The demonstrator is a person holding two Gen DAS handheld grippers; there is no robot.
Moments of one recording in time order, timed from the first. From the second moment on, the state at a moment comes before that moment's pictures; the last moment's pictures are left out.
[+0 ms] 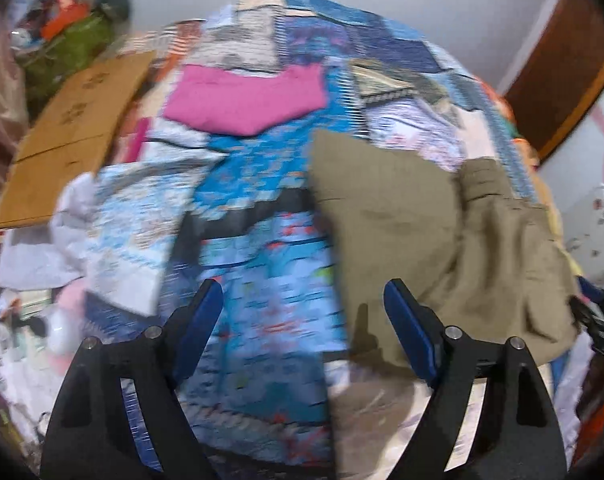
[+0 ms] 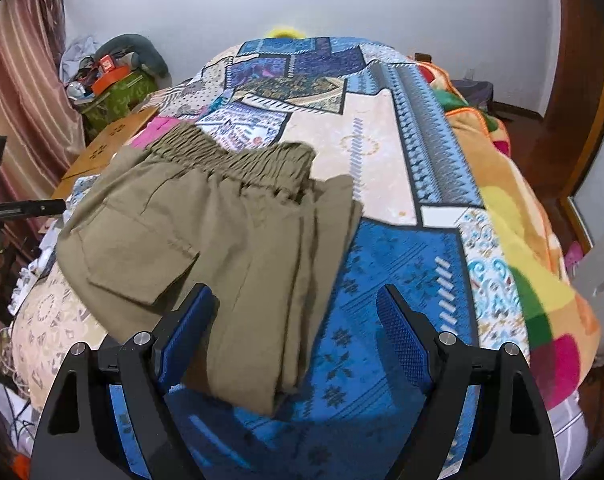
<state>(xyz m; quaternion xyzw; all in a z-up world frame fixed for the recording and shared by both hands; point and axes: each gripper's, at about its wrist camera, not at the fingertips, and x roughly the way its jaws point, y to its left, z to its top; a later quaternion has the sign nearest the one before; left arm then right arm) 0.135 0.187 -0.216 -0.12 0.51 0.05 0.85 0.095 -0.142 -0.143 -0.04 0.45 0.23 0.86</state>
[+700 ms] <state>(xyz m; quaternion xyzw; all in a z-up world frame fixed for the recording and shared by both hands) 0.193 0.149 -0.240 -0.13 0.52 -0.02 0.84 0.156 -0.147 -0.180 0.09 0.52 0.30 0.80</state>
